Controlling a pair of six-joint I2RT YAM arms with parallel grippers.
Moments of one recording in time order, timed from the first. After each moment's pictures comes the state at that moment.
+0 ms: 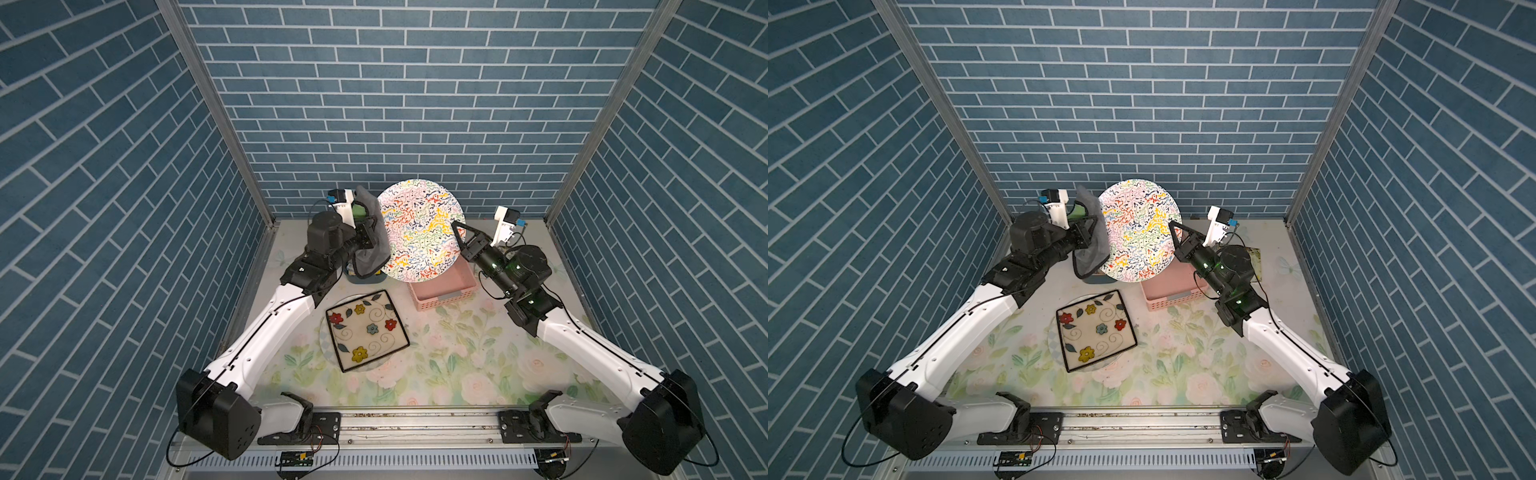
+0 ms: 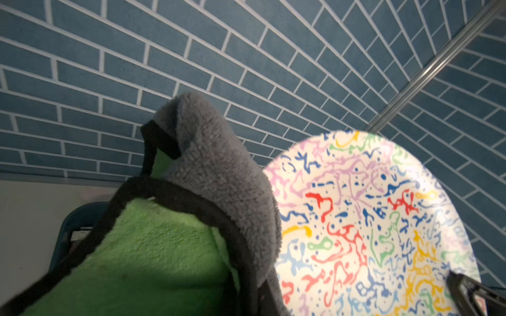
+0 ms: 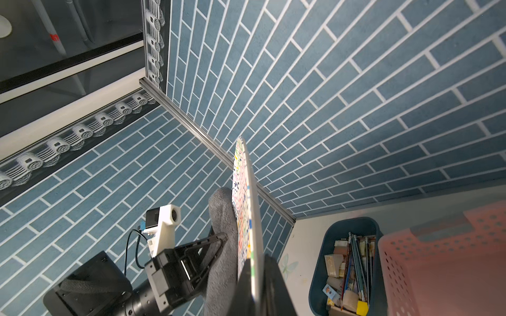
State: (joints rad) left arm -0.46 1.32 1.22 -0.11 0.09 -0.49; right arm 0.59 1.19 0.90 0.52 -0.16 0.86
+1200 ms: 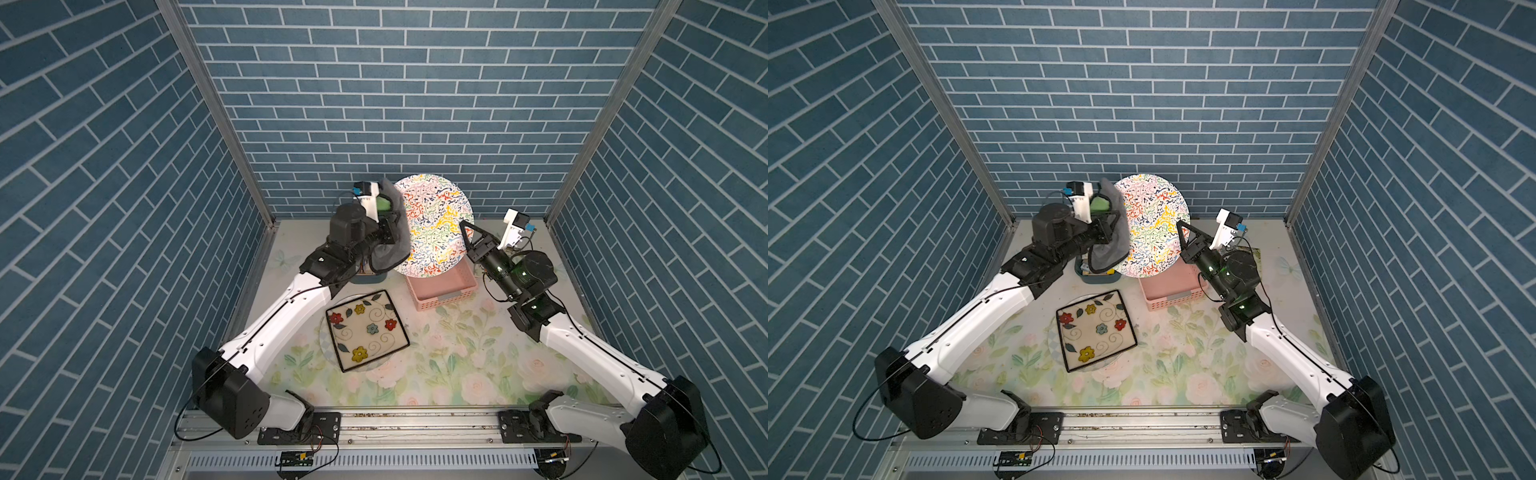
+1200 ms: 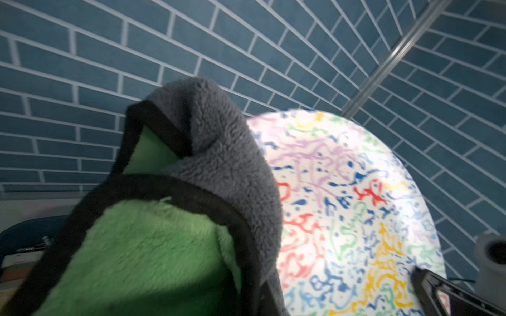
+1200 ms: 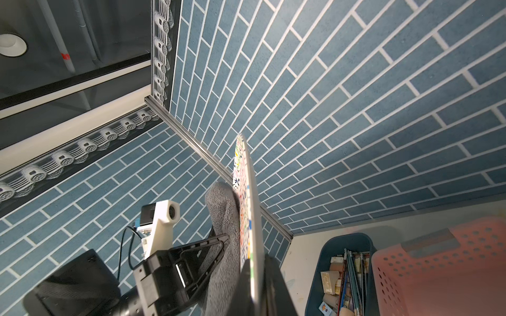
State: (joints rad) left arm -0.62 1.44 1.39 -0.11 0.06 -0.48; right arm 0.58 1.16 0.84 0.59 -0.12 0.87
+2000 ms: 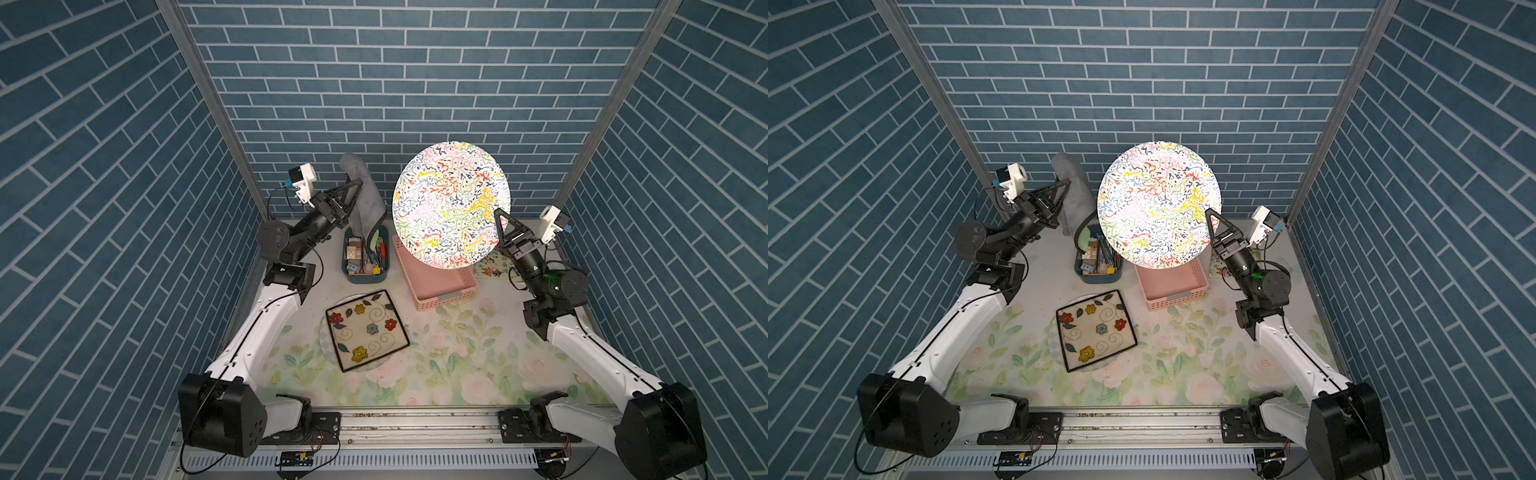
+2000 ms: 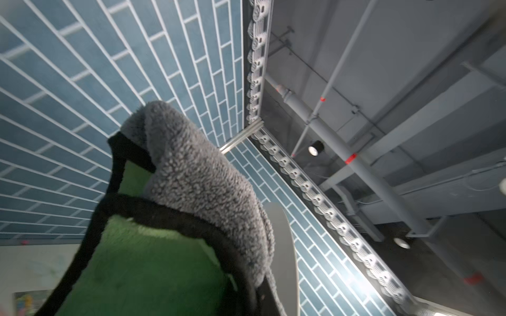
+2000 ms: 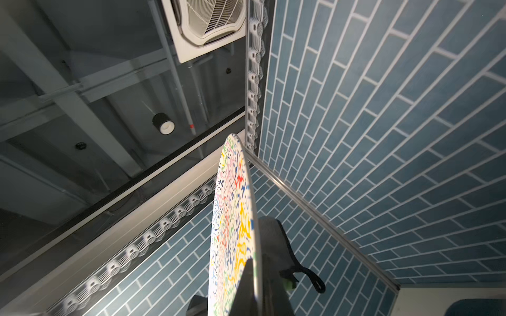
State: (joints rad) left arm -0.21 1.31 1.14 0.84 0.66 -1.53; right arm 0.37 1.16 0.76 1.12 -0.38 1.32
